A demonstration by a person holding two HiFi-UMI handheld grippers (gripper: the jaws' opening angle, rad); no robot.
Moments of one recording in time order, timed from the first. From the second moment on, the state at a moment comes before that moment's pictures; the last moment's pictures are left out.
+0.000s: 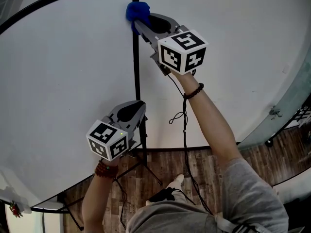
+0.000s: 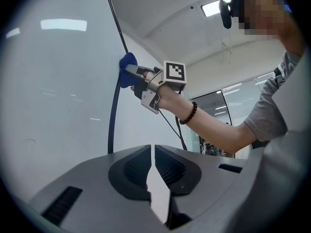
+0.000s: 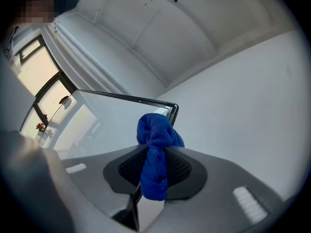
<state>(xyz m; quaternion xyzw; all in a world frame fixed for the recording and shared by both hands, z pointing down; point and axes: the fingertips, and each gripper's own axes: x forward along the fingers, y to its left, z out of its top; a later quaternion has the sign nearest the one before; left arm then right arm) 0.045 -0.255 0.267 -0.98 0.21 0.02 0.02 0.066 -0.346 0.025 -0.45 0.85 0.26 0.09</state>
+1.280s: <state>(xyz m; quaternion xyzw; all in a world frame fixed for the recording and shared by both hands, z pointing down) 0.046 -0.262 0.279 -0.98 0.20 0.01 0.01 0.068 -0.351 0.067 -0.47 0.84 0.25 0.09</state>
